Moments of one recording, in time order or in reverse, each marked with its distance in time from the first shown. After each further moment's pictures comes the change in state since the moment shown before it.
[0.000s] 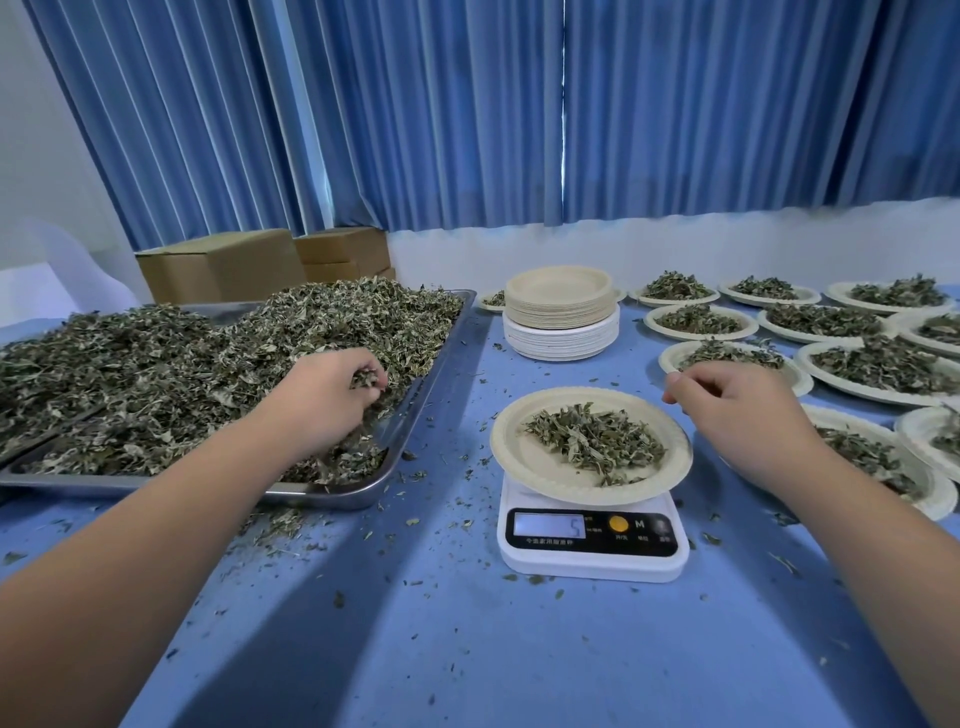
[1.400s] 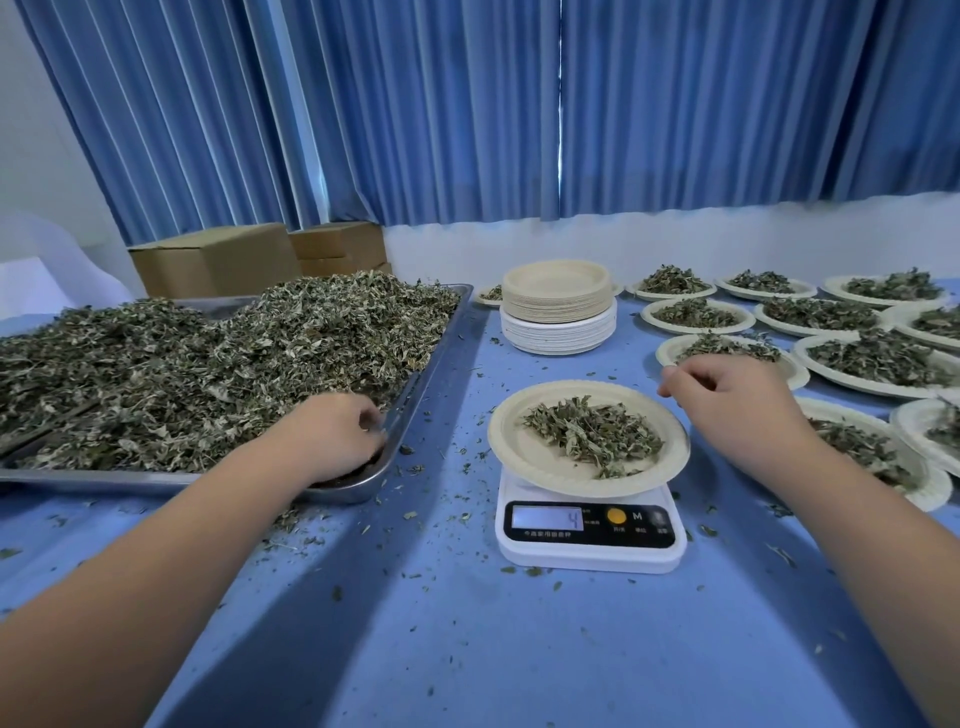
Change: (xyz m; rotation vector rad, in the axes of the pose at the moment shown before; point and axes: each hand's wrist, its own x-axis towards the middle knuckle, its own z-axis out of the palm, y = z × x) left_hand -0.009 -0.006 0.020 0.338 -0.193 -0.053; right_hand 0.001 0.000 0.004 -0.009 0.013 -0.012
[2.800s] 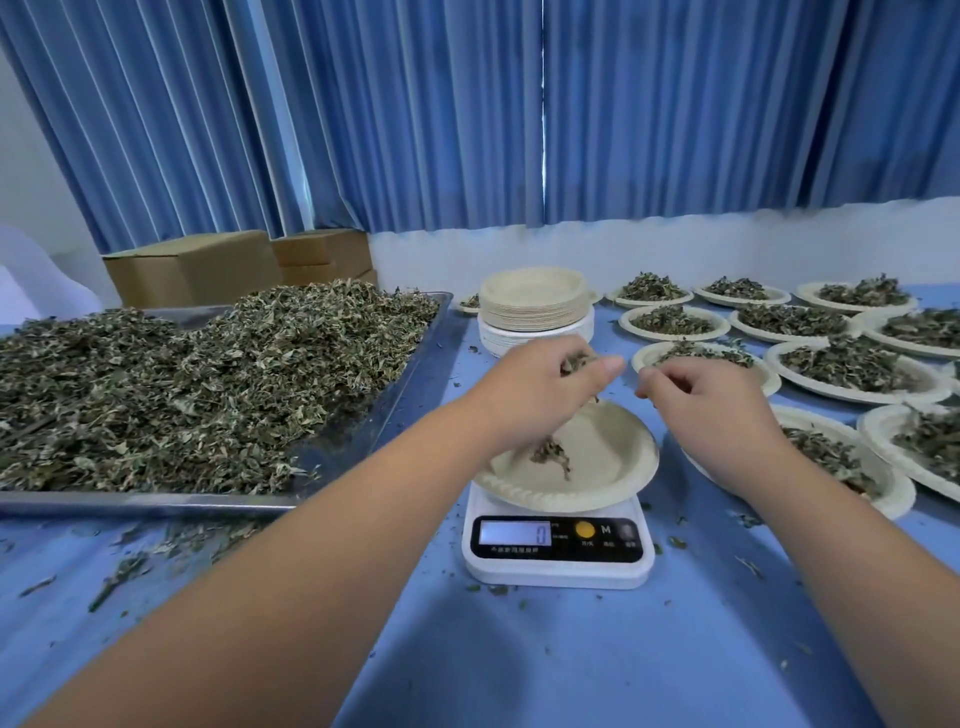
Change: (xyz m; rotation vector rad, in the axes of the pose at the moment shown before) left_hand 0.010 0.174 -0.002 -0.691 0.072 0.491; right_hand 0.006 0.005 -0.002 0.035 0.060 -0.005
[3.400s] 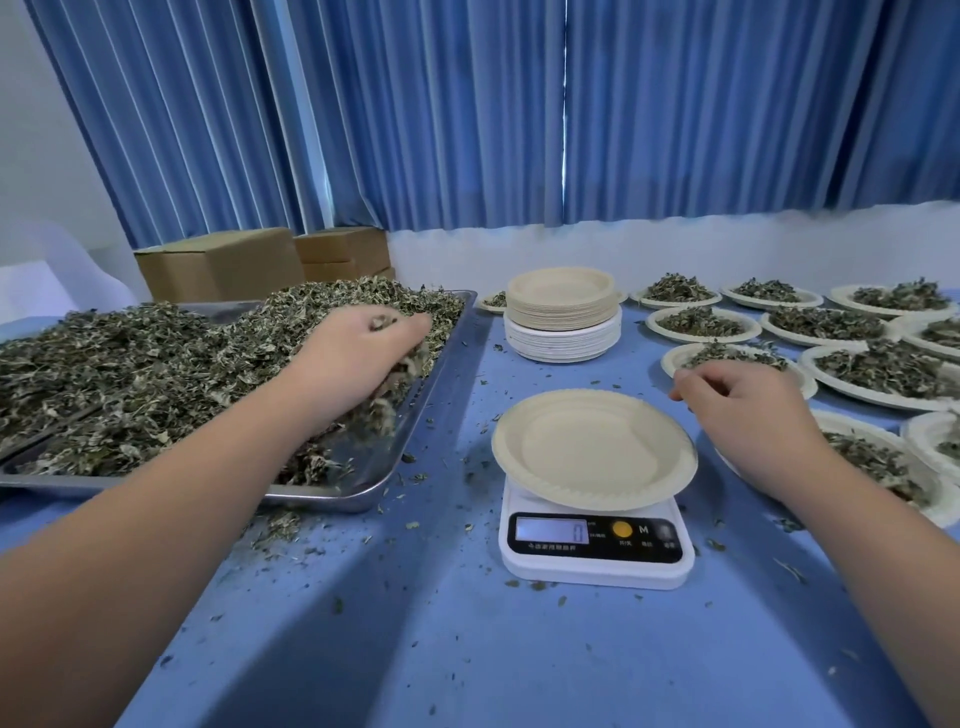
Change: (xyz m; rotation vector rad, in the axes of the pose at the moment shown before) left_hand -0.055 -0.071 -0.125 0.042 0.302 -0.242; right_hand -0.003 -0.005 0.001 -0.009 -0.012 0.048
